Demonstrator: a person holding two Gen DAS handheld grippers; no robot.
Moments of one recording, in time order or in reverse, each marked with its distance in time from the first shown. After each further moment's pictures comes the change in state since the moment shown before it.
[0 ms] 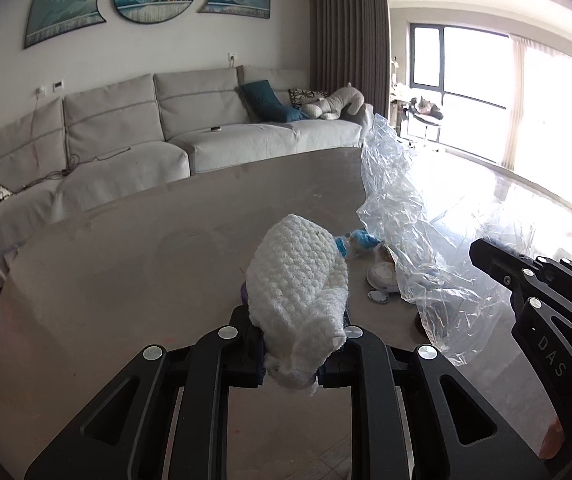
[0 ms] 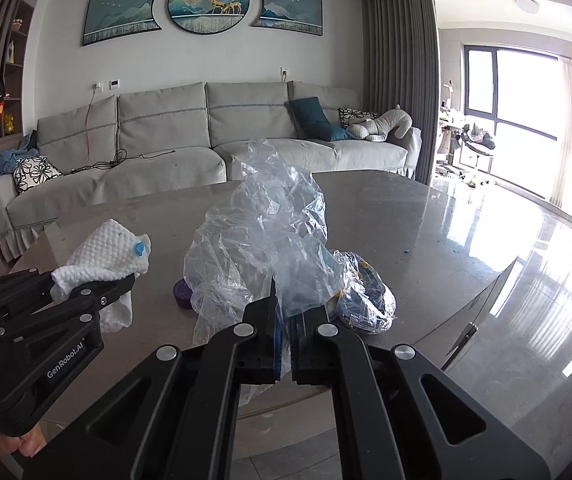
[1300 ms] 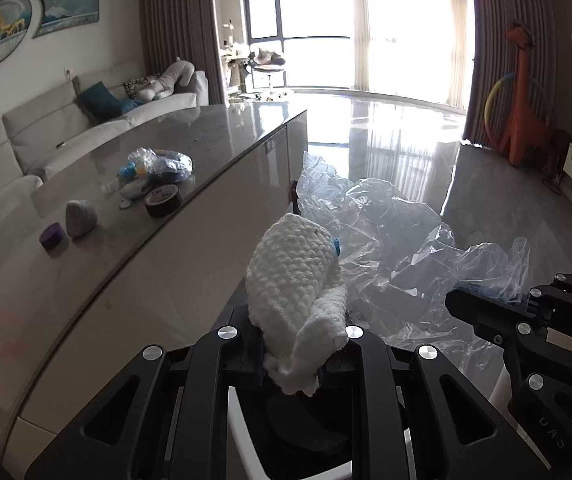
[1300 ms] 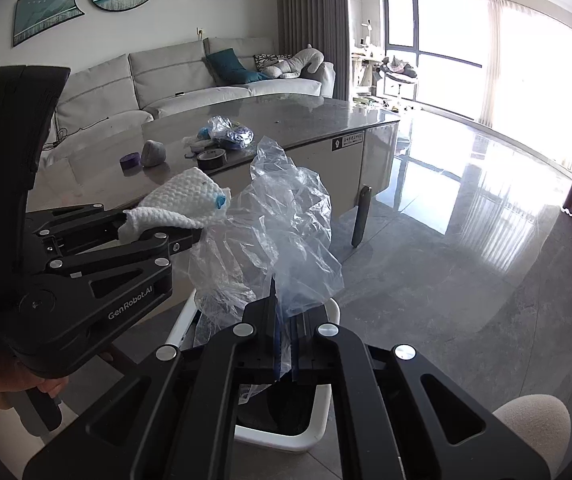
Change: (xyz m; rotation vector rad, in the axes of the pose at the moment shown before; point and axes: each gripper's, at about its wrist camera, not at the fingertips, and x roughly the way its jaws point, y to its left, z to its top) left arm -0.080 -0.165 -0.134 0.358 0.133 -0.445; right arm -0.146 -0.048 -0.160 0.178 0.194 -0.231
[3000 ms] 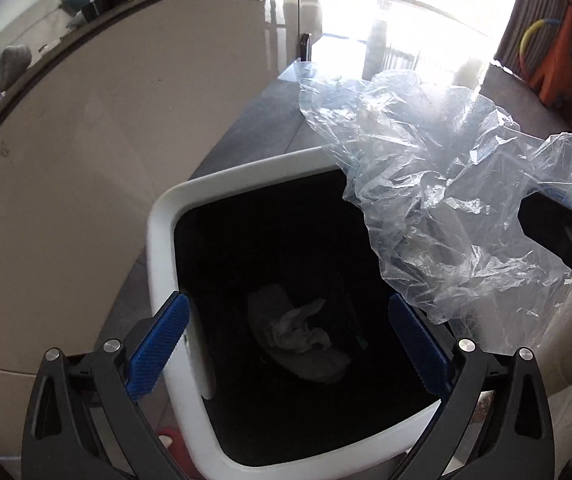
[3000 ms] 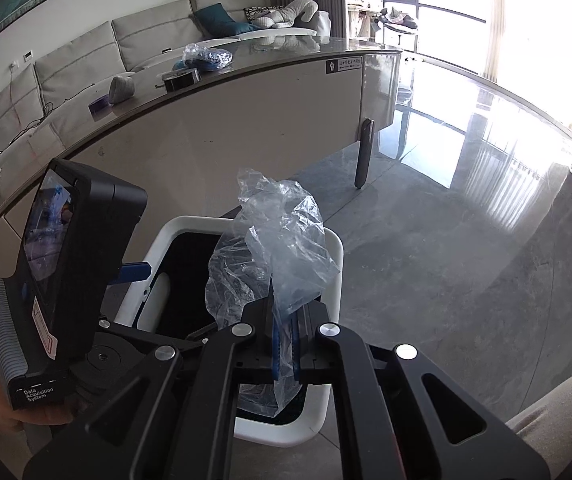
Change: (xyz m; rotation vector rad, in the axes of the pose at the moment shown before) left arm 0.124 -0.017 -0.070 -0.064 0.407 0.034; right arm 0.067 -0.027 -0.048 0.043 0.177 0.020
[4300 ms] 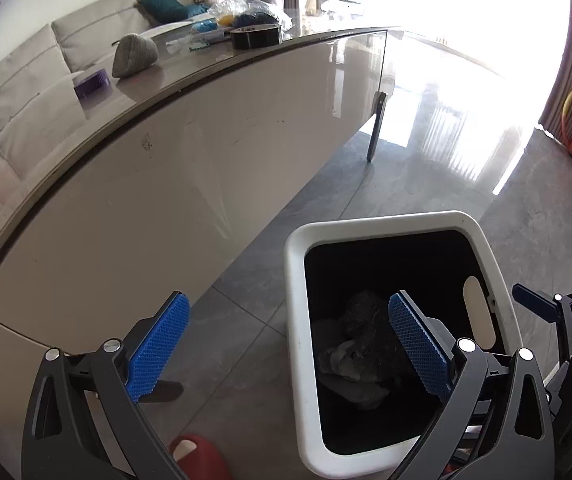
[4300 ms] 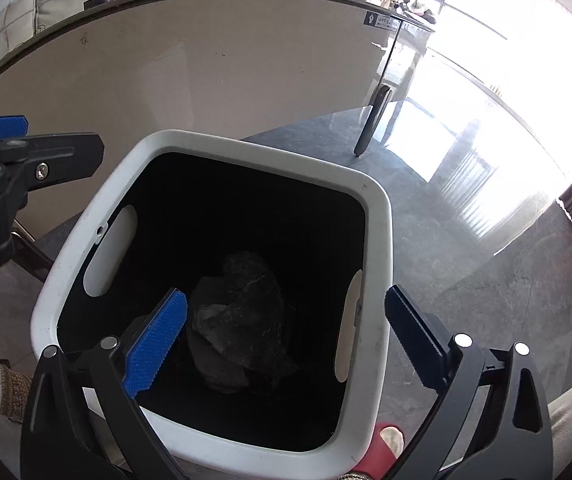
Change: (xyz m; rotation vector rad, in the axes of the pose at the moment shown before) left arm -0.049 0.071 -0.003 -0.181 -0.139 0.114; right arm 0.066 0.034 -0.029 -0.162 0.138 -0.131
